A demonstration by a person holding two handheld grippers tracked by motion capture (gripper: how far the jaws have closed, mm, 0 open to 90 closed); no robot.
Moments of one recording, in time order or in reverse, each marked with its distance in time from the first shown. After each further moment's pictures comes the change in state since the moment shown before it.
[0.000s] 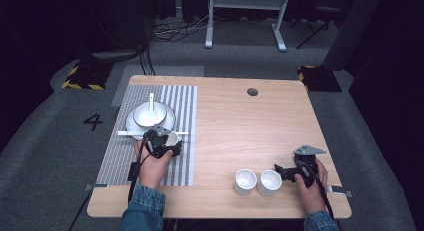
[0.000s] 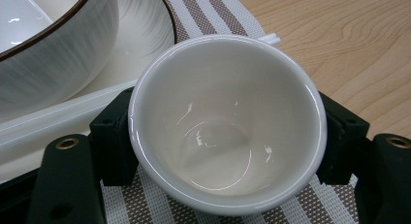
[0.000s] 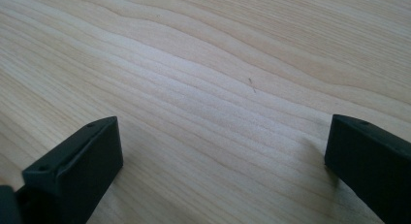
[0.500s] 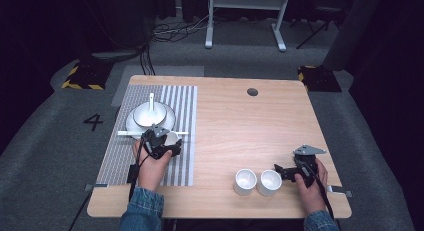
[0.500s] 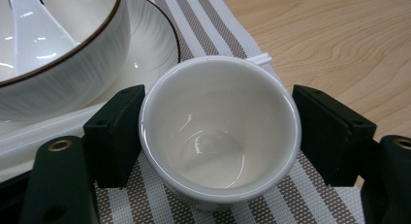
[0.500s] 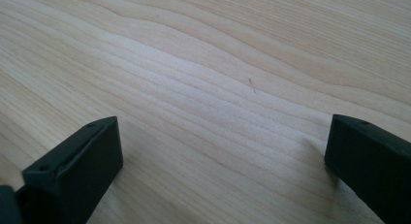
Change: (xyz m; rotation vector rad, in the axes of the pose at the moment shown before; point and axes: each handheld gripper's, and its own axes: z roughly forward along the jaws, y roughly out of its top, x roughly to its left) left arm -0.004 0.003 -0.016 -0.061 0.019 -0.018; right arm 0.000 0.000 0.000 0.000 0.000 0.000
